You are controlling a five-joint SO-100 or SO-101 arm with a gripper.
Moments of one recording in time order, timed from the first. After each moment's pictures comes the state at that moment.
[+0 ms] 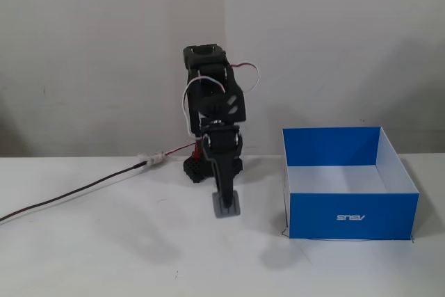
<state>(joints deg) -12.0 108.3 112.1 75.5 -2.4</state>
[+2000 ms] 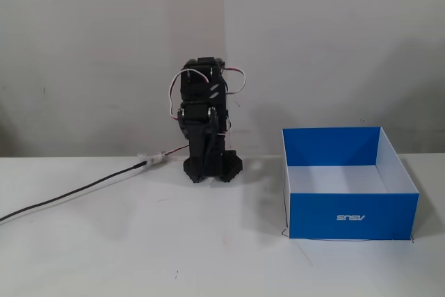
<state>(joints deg) -2.2 147.2 144.1 53.6 1.8</state>
